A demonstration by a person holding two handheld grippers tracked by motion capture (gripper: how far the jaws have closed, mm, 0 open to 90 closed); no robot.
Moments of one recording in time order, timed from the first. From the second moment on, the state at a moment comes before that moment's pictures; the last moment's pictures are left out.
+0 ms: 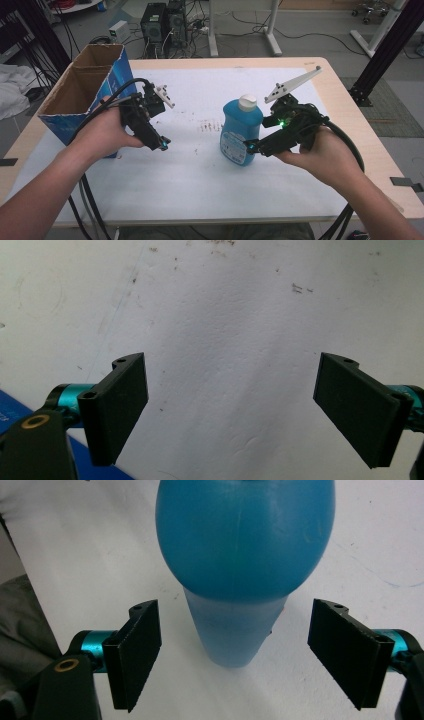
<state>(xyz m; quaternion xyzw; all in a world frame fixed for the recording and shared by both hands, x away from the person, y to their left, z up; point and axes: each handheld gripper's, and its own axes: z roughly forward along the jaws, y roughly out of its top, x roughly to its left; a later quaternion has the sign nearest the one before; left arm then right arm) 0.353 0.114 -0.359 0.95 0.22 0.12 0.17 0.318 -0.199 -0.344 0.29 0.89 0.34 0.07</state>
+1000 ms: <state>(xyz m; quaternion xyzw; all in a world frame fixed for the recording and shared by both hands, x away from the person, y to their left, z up) 0.353 0.113 -0.357 0.95 0.22 0.13 0.17 0.321 -0.179 -0.364 0.31 0.88 0.35 0.10</state>
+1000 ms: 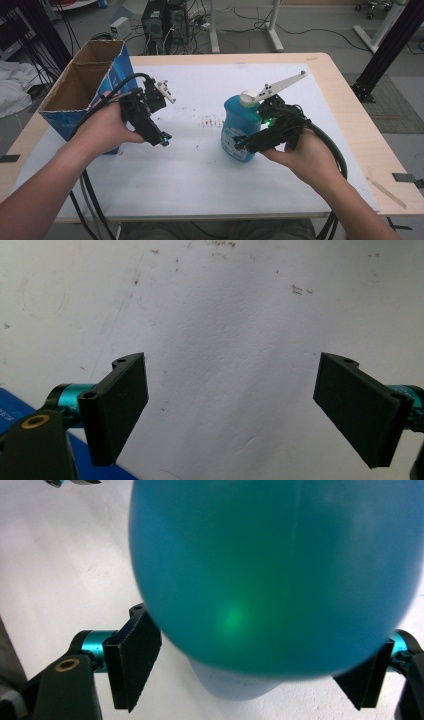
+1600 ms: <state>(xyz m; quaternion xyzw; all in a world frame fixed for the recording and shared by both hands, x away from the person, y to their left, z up) 0.352 0.114 -0.356 0.95 0.22 0.13 0.17 0.321 -0.176 -0.364 0.31 0.88 0.35 0.11</state>
